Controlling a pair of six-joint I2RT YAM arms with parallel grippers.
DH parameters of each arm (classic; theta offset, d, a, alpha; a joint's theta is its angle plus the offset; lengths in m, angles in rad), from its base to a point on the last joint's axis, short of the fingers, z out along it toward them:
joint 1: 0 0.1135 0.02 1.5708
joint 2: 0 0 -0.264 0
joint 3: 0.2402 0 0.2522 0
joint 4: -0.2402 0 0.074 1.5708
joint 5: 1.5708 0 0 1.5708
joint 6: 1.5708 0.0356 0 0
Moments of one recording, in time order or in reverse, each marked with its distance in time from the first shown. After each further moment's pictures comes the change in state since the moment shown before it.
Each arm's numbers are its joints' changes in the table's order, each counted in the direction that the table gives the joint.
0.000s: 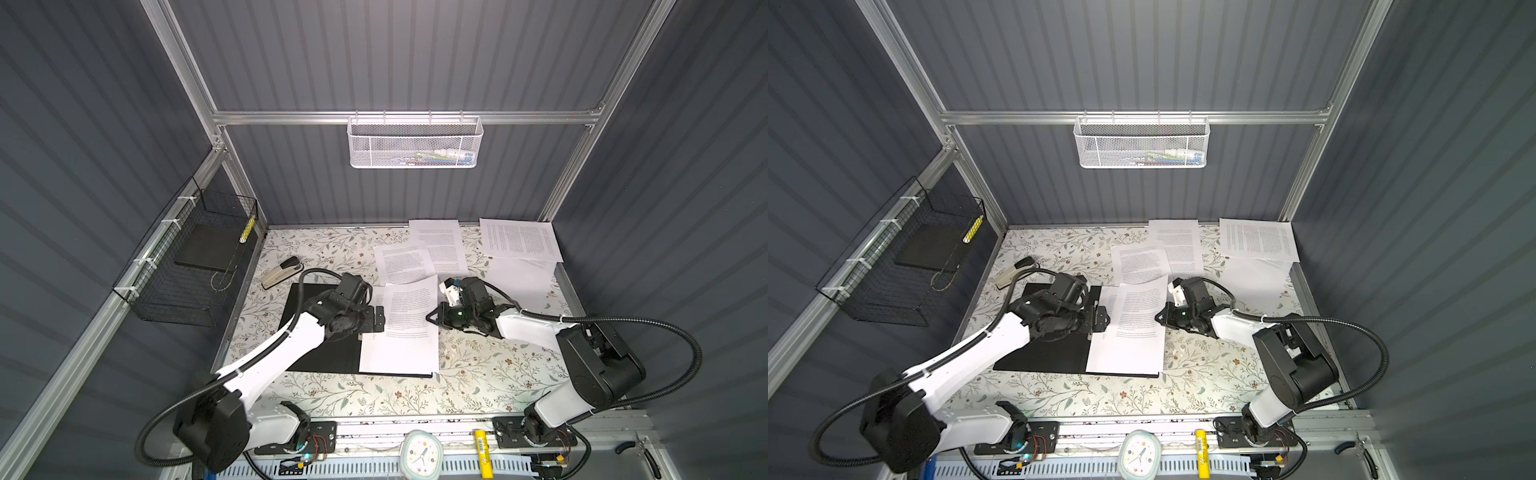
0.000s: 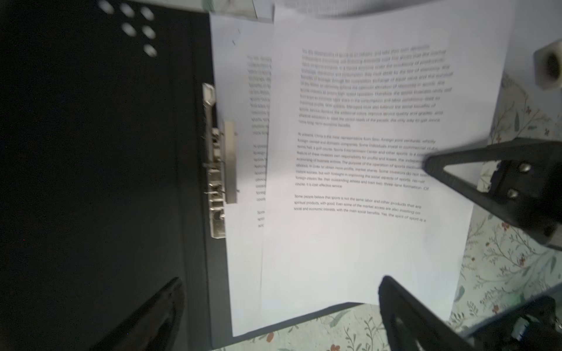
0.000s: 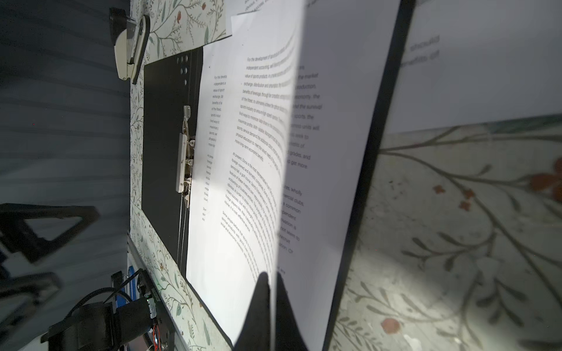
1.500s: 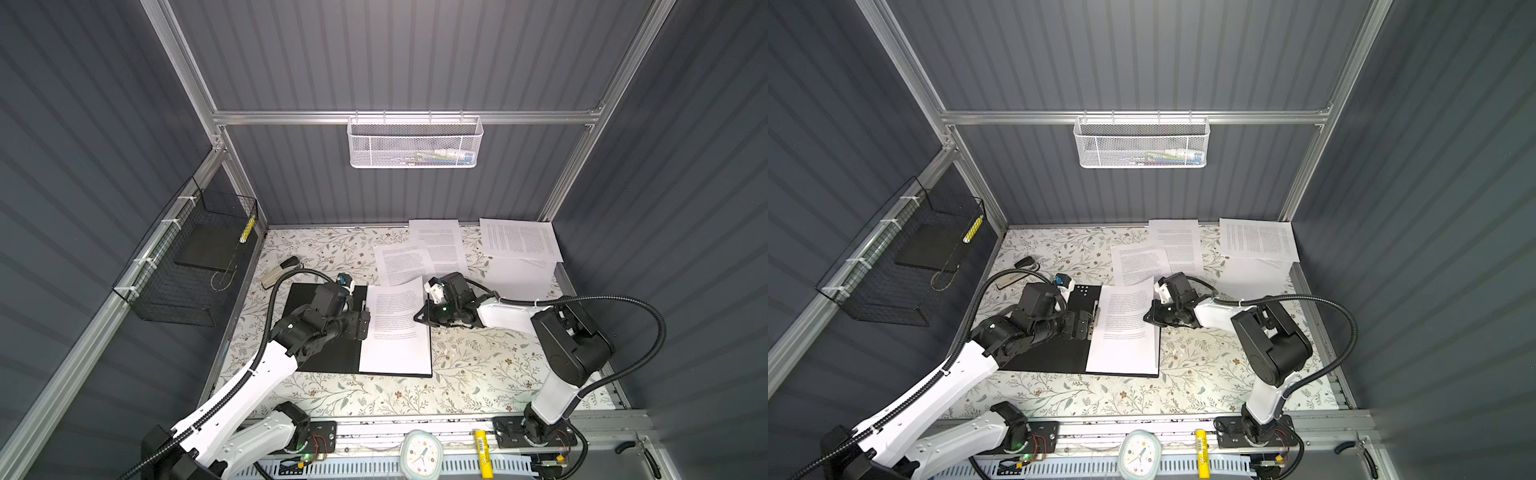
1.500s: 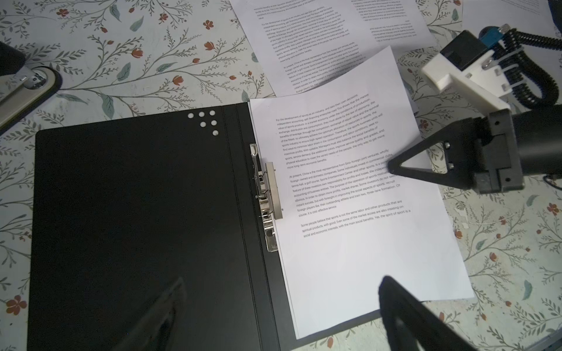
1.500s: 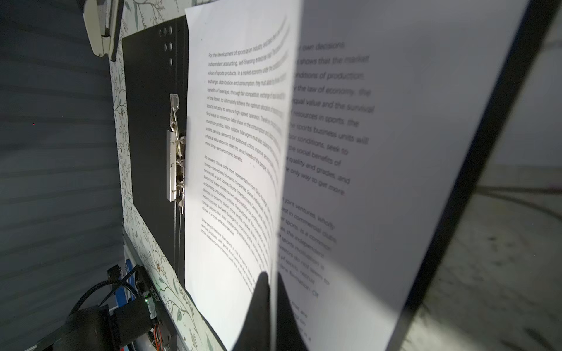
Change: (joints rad) left arm 0.002 0.196 -0.094 0.026 -0.051 0.236; right arm 0.068 -0.178 0.150 -0.046 -0.009 0.025
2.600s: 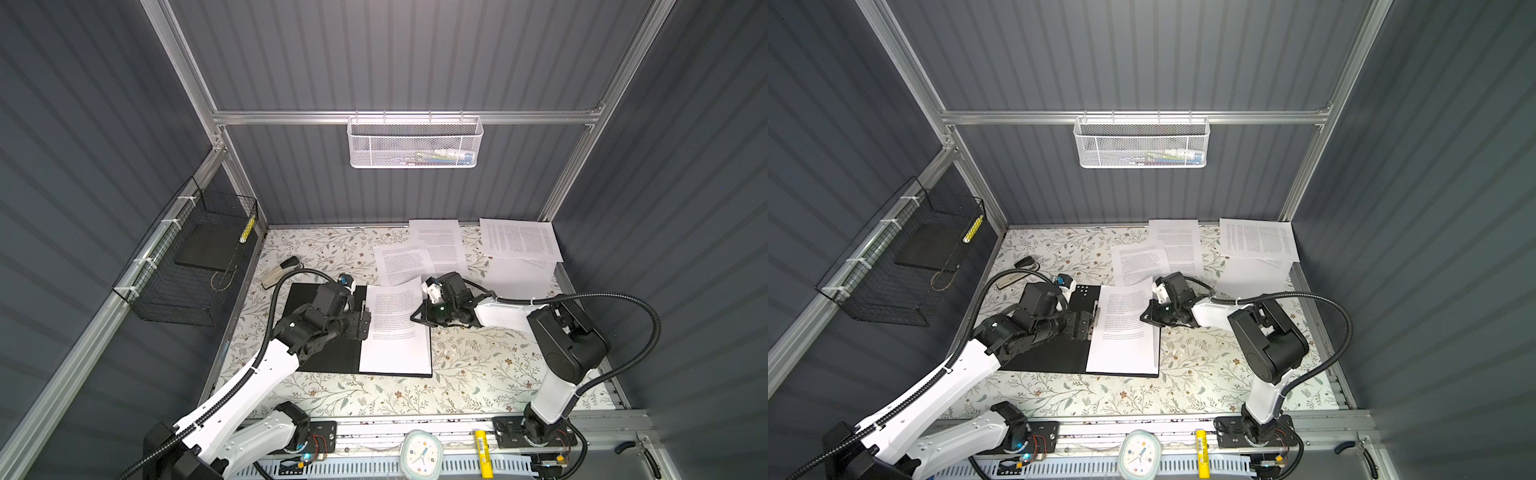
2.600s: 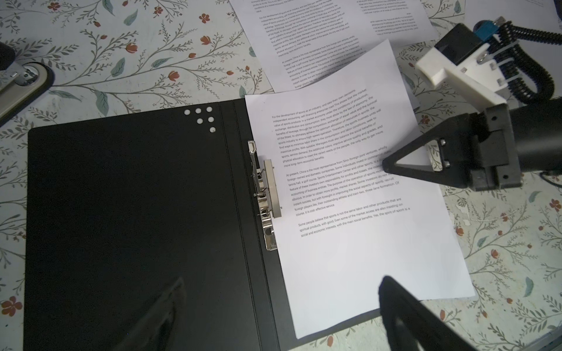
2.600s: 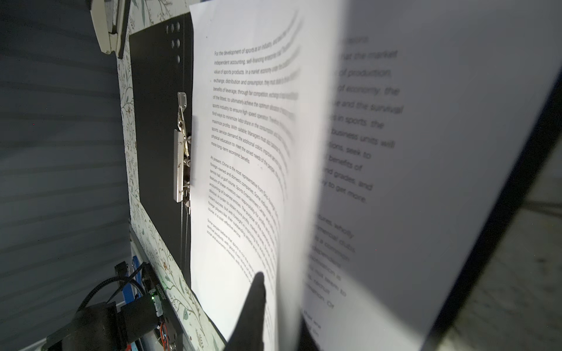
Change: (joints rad) left arm 0.000 -0.013 0.000 0.000 0.005 0.003; right arm 0.011 -0.020 0.015 0.020 -0.020 0.017
